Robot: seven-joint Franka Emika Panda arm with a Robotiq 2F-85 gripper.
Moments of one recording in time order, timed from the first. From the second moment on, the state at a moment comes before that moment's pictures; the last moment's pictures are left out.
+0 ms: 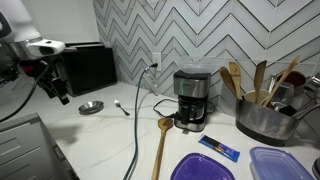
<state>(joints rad) 0.10 -0.62 0.18 -2.48 0.13 2.11 0.15</state>
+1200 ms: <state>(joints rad) 0.12 0.09 0.12 -1.96 -0.02 2.24 -0.59</state>
